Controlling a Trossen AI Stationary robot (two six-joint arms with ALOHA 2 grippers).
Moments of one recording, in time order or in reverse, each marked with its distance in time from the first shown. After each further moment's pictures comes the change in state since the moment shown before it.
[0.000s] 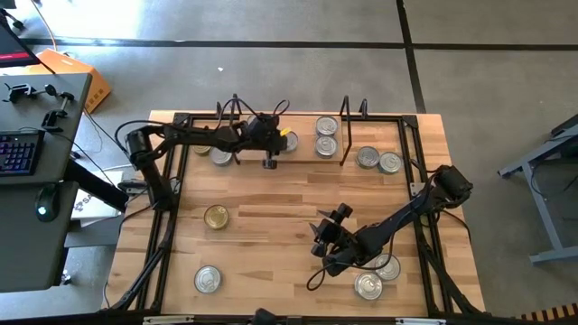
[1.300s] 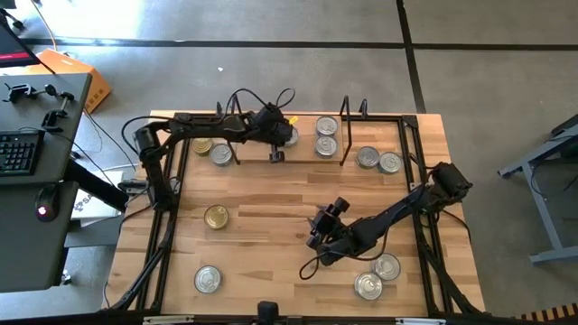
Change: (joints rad) left arm 0.031 0.075 0.178 -0.183 0.049 -0.245; right arm -0.072 0.000 0.000 0.022 -0.064 0.000
